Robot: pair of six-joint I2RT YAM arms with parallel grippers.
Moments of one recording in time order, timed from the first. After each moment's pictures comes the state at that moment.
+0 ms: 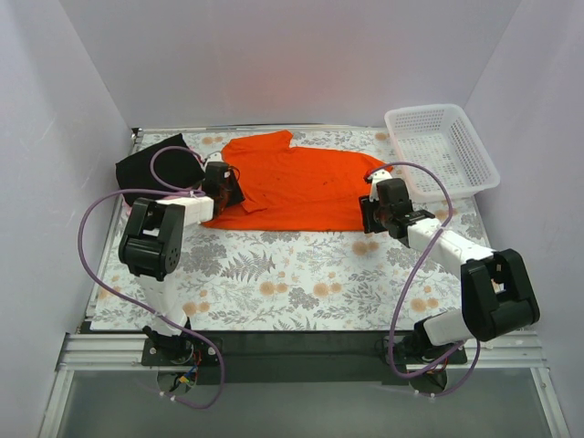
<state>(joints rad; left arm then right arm) -0.24 1.91 1.05 0.18 -0.10 -0.51 0.37 1.41 0.79 -0.17 0.05 0.05</state>
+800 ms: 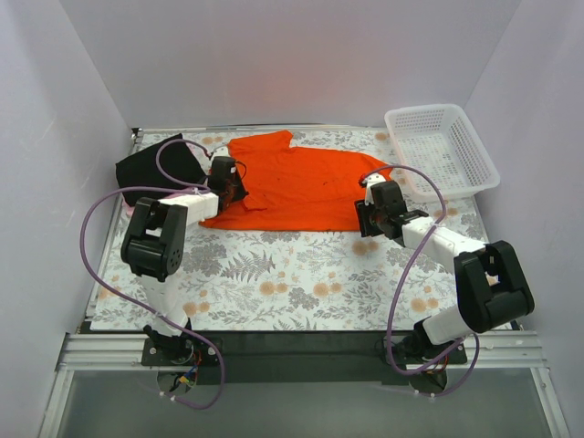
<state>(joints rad) -0.28 1.91 1.10 0.13 -0.14 -0.50 0.39 1.47 0.79 -0.16 0.06 0.05</state>
